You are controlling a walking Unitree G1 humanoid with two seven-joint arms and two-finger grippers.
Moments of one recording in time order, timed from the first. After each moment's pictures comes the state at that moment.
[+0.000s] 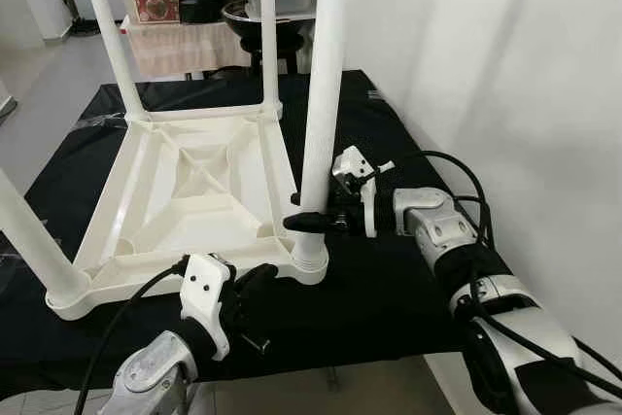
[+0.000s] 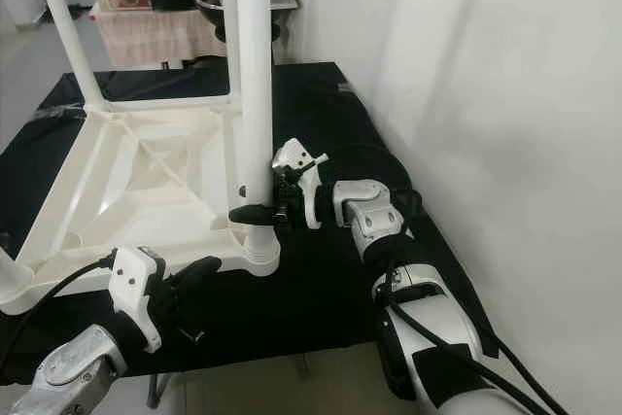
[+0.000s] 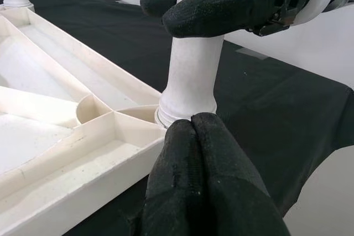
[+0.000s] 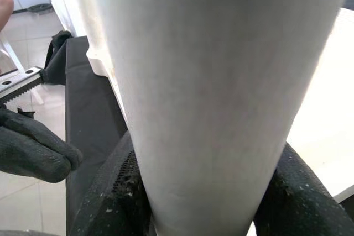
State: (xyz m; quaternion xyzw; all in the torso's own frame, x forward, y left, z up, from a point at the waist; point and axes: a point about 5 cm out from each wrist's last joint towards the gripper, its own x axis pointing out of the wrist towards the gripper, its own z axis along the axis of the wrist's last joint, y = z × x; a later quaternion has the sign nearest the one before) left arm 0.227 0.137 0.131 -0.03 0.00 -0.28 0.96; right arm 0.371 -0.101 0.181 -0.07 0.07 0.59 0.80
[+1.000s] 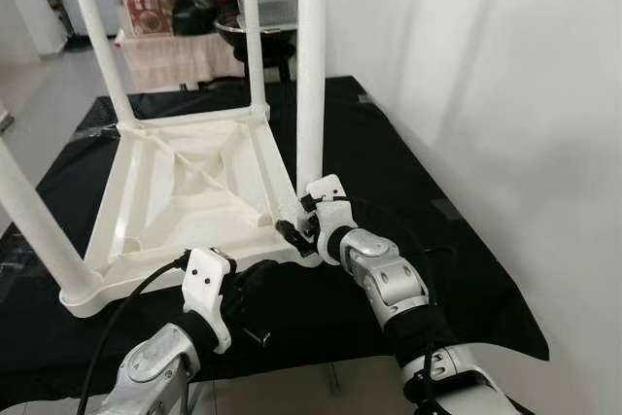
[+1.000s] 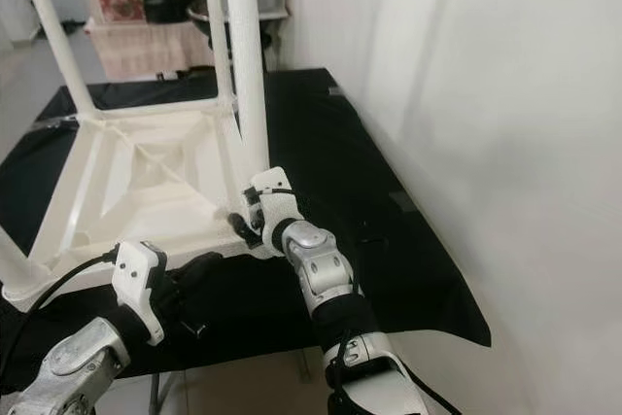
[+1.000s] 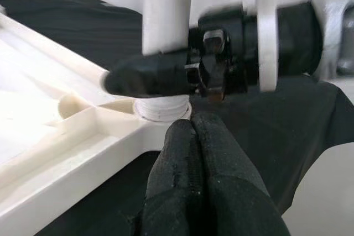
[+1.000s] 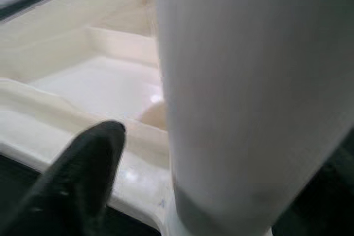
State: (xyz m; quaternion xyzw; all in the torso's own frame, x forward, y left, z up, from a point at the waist) left arm 0.235 0.137 0.131 -0.03 0.00 -0.28 0.96; right arm 0.353 -0.049 0.149 -0.05 0.12 0.33 0.93
